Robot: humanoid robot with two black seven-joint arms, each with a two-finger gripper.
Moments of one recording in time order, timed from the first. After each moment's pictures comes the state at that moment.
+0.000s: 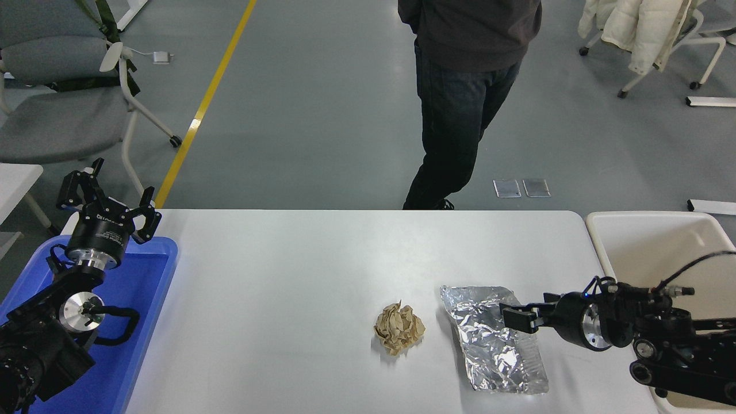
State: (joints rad) left arm -0.65 0.37 -0.67 -0.24 -0.07 -0.65 -0.64; right arm 0.96 -0.67 -0.30 1.34 -1.38 -0.20 -0.14
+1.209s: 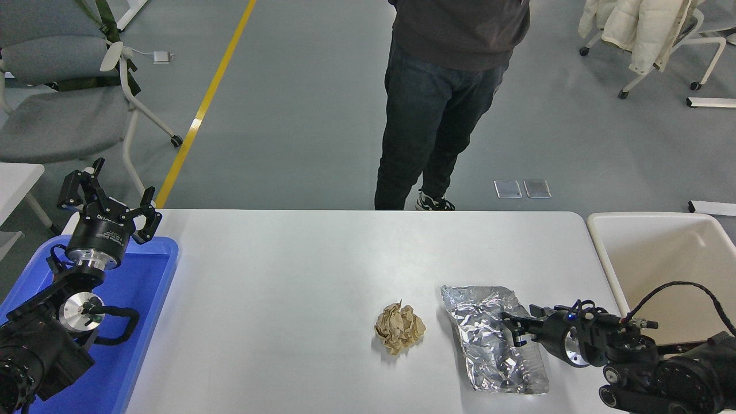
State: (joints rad) left arm -0.65 0.37 -0.67 -0.24 -0.07 -0.65 -0.64; right arm 0.84 -0.52 -0.32 1.09 -1.40 -0.32 -0.13
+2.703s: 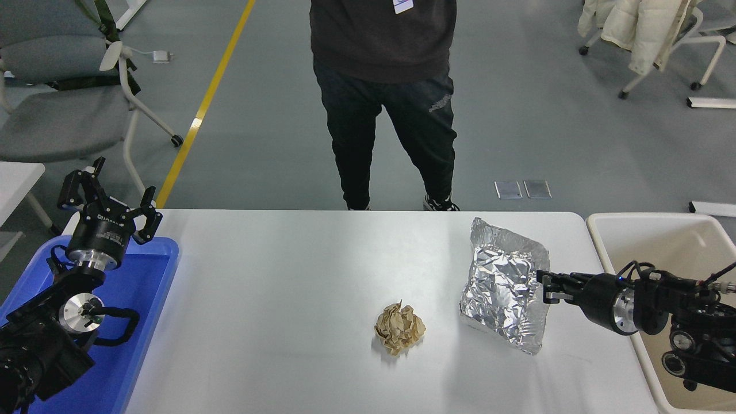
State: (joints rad) left arm -0.65 0.37 -0.67 -0.24 -0.07 -0.65 -0.64; right arm 1.09 -0.98 -0.25 1.55 -1.30 -0.23 -0.06
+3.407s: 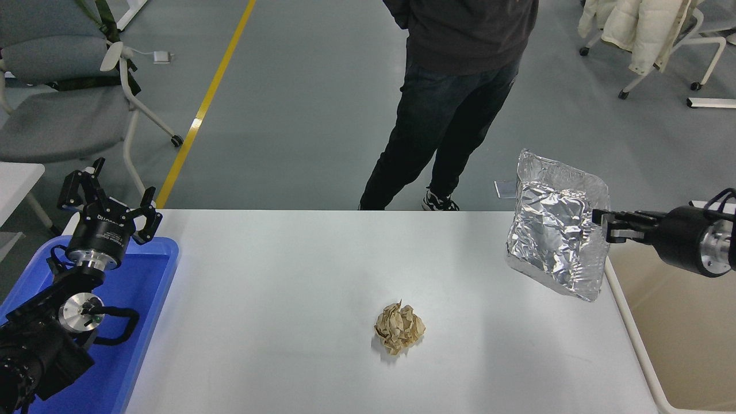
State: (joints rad) left arm -0.65 0.37 -0.67 -0.24 -0.07 -0.65 -0.64; right arm 1.23 -1.22 -0.11 1.68 -1.29 0.01 -0.04
